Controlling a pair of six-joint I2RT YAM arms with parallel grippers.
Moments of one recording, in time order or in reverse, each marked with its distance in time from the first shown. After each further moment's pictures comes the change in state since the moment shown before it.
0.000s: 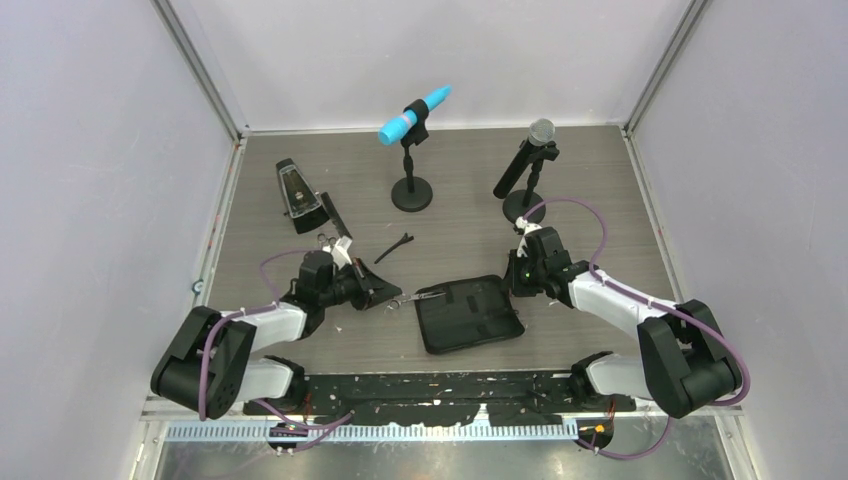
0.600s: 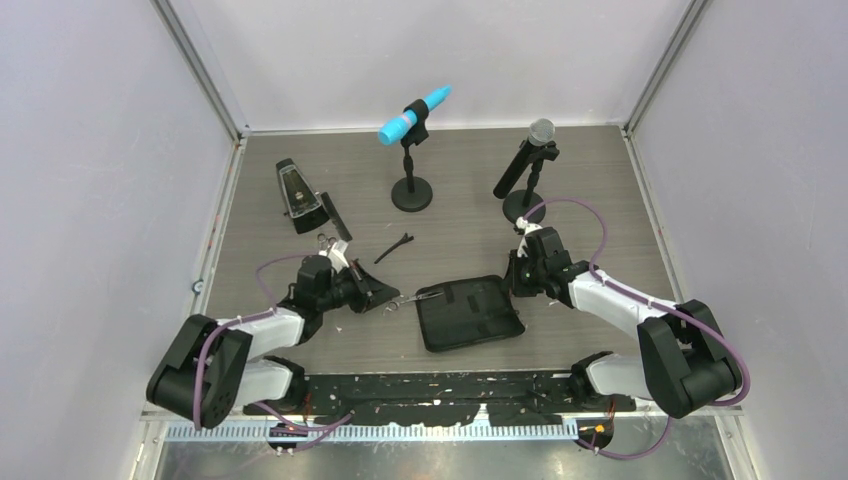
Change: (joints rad) left arm -0.004 -0.075 -0.040 -0.024 -0.047 -0.029; right arm 0.000 -0.001 -0.001 0.000 -0.001 0.003
